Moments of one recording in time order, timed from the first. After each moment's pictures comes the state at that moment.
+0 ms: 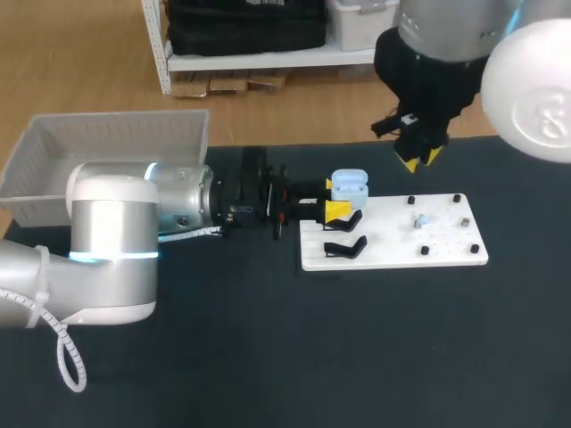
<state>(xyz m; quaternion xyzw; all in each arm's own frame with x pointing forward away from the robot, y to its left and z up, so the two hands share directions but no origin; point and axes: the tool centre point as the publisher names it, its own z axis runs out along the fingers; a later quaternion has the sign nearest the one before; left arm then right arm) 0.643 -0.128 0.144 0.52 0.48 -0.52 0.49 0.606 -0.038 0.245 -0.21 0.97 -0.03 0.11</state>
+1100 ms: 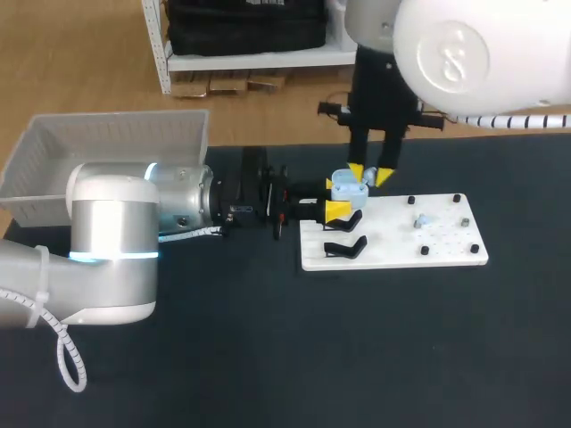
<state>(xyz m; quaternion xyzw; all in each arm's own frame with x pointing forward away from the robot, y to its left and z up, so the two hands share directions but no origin) 0.643 -0.128 0.144 0.52 0.48 -0.52 0.49 0.600 0.026 0.232 0.13 0.99 0.03 0.03</state>
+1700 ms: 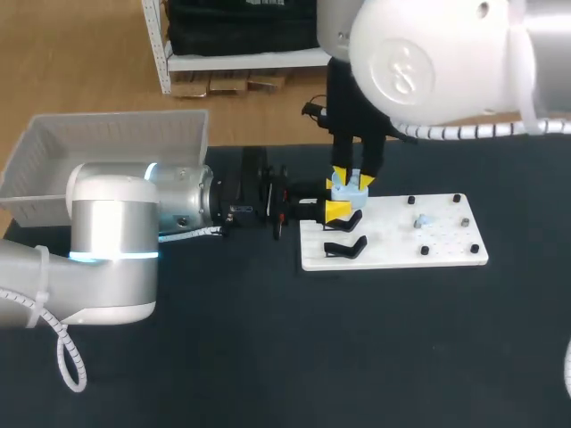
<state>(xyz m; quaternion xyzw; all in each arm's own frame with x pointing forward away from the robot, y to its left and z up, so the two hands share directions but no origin) 0.643 -0.128 0.144 0.52 0.48 -0.52 0.49 0.608 0.037 0.215 0.24 0.97 0.00 0.02</state>
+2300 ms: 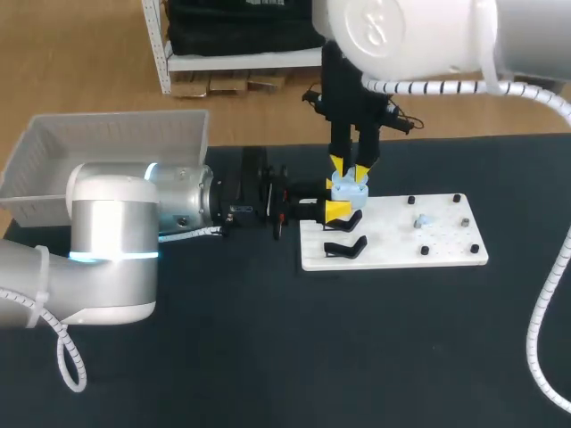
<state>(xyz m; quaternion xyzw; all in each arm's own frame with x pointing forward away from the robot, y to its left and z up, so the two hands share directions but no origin) 0.643 -0.128 0.144 0.52 0.48 -0.52 0.49 0.619 0.041 0.220 0.30 0.95 -0.01 -0.01</state>
